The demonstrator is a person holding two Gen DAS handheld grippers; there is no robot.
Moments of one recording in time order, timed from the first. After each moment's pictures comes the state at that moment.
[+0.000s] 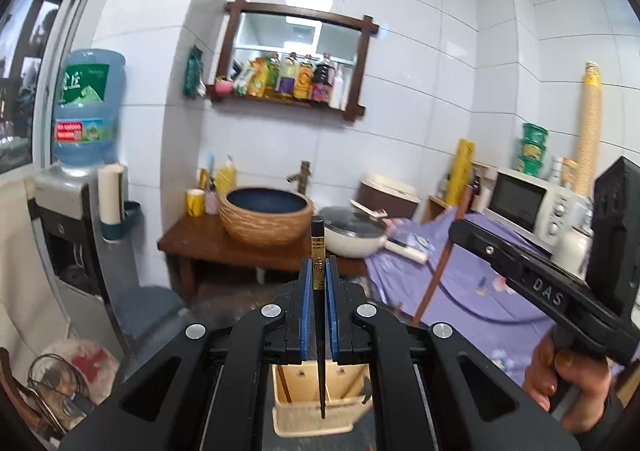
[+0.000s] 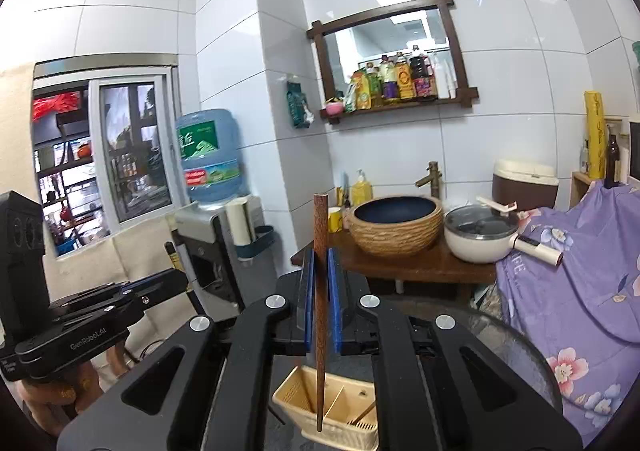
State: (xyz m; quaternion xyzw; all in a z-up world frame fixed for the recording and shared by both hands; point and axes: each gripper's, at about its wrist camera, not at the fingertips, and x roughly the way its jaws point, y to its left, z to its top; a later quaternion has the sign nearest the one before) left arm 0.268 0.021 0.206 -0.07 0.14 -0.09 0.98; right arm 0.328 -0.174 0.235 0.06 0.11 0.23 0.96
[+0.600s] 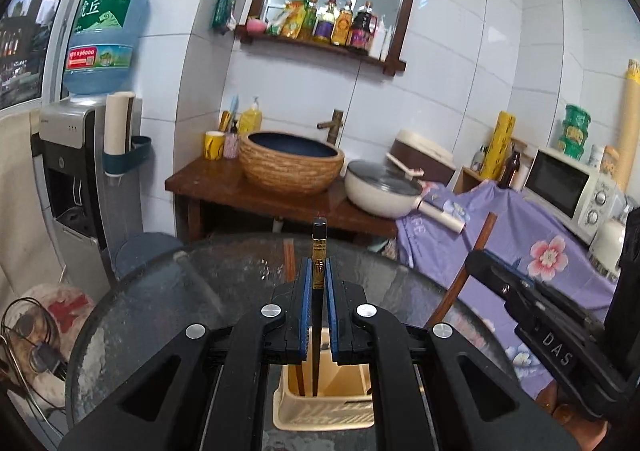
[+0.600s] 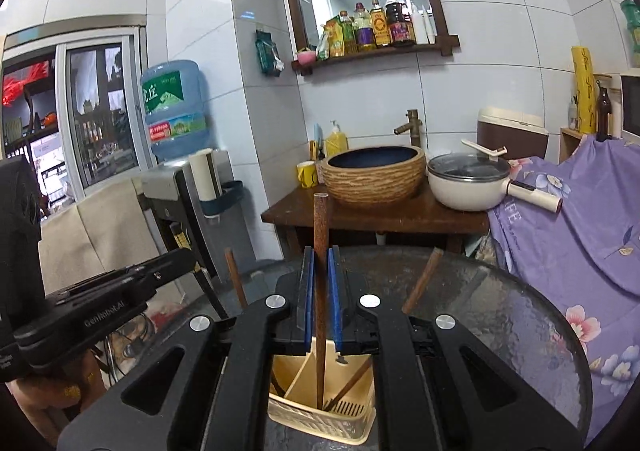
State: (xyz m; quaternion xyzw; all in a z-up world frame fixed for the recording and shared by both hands) left arm 0.330 0.022 0.095 -0.10 0.21 -0.06 0.97; right arm 0.371 -0.160 0.106 0.05 0.18 0.20 0.96
